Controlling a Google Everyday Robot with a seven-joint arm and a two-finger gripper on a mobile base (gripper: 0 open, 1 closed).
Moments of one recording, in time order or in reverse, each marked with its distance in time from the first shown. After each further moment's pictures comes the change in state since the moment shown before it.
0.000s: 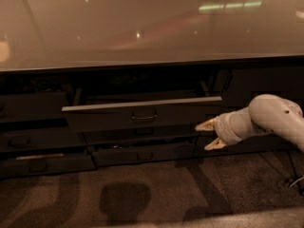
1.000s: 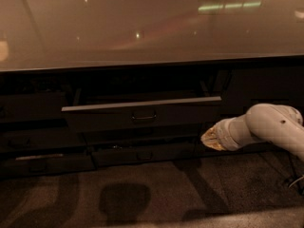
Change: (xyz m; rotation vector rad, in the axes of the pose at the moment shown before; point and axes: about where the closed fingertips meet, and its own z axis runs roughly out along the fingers) arm 0.003 0.018 -0.001 -0.015 0.094 -0.005
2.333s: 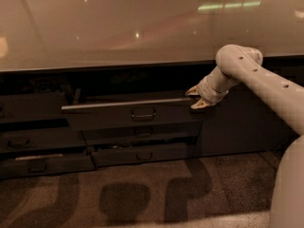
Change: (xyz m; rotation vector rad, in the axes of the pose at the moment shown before) arm 0.052 -0.131 0.039 -0.187 -0.020 0.030
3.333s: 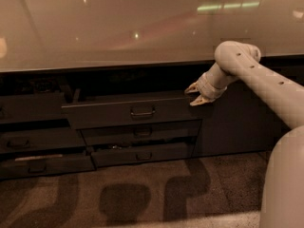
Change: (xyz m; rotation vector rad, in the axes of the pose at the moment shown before) arm 0.008 -0.014 0.001 0.002 0.006 0.007
